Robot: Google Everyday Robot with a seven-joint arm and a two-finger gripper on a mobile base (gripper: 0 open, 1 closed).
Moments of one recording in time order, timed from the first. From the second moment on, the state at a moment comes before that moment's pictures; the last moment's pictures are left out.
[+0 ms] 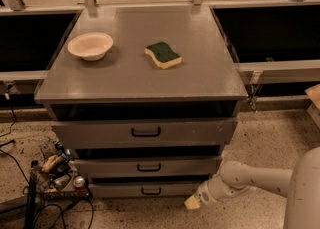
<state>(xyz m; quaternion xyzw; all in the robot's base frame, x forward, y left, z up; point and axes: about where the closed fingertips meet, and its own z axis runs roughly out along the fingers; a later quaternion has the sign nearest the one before) 0.450 -0.128 0.319 -0.29 0.91 0.29 0.08</state>
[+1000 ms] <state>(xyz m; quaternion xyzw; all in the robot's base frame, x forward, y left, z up) 0.480 -0.131 0.304 -0.27 0.91 0.31 0.10</state>
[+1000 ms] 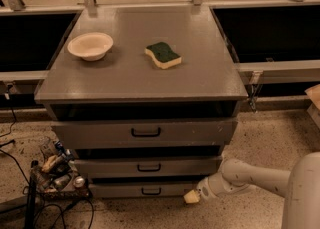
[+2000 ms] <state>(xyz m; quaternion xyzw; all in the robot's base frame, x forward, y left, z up) 0.480 -0.131 0.304 -0.27 0.91 0.31 0.10</state>
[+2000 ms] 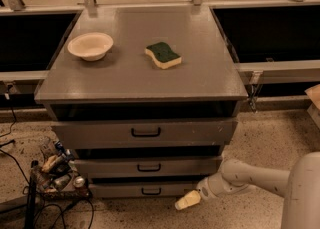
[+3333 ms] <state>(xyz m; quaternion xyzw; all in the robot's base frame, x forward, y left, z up) 0.497 -0.114 0.273 -0.26 0.88 0.37 0.12</state>
